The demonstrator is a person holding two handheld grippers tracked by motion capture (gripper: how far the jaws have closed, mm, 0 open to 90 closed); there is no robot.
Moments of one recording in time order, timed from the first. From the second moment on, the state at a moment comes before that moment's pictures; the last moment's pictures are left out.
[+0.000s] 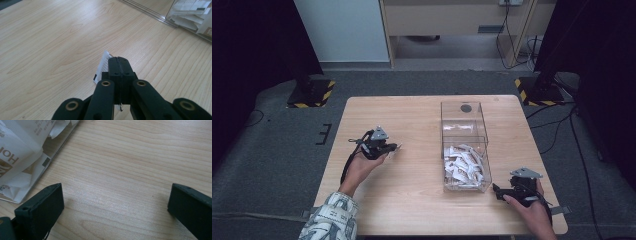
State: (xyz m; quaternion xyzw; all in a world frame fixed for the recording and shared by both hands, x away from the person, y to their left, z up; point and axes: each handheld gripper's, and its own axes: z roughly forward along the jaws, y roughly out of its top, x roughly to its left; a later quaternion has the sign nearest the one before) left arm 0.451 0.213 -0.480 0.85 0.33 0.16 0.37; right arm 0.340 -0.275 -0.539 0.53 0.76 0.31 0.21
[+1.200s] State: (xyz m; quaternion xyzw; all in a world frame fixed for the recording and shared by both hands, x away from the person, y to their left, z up) left arm 0.473 0.179 -0.499 0.86 0.33 0.16 0.36; right arm 0.340 -0.275 -0.539 0.53 0.76 0.31 0.21
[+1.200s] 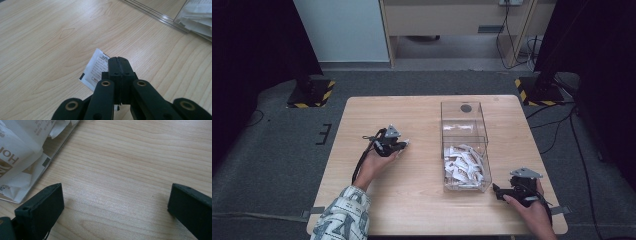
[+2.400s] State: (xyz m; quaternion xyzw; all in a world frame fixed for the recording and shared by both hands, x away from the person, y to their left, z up) left arm 0.480 0.151 -0.513 0.86 0.34 0.18 0.34; right arm 0.338 -0.277 -0.539 0.52 0.76 0.32 0.21
